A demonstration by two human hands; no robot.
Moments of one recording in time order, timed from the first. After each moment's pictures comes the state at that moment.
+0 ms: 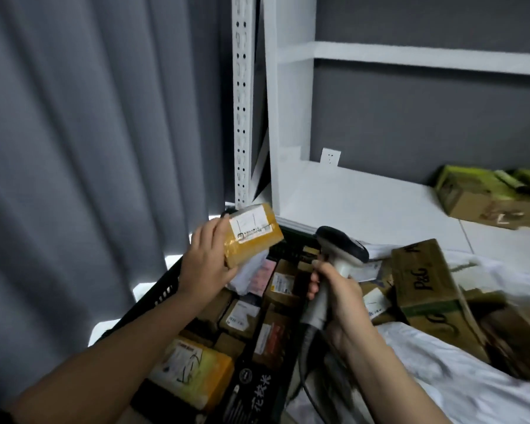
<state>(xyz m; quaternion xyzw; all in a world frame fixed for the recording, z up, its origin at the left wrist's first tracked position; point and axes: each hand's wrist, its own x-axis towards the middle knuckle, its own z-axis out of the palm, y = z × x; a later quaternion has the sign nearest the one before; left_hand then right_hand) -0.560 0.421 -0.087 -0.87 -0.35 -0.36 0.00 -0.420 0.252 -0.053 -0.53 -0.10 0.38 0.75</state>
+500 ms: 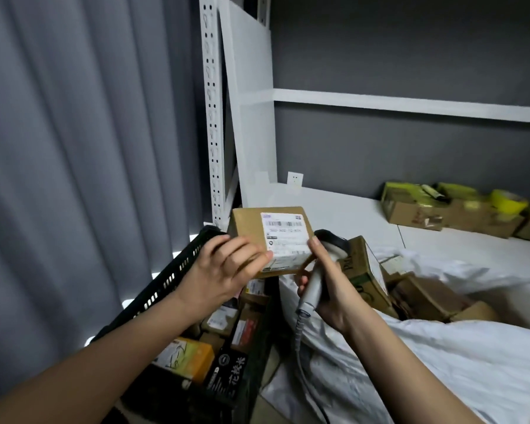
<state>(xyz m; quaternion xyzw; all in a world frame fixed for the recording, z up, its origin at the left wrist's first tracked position) -0.581 0.293 -0.001 -0.81 -0.02 -0.47 0.36 -0.420 0.144 0.013 -0.45 -0.14 0.47 0.75</state>
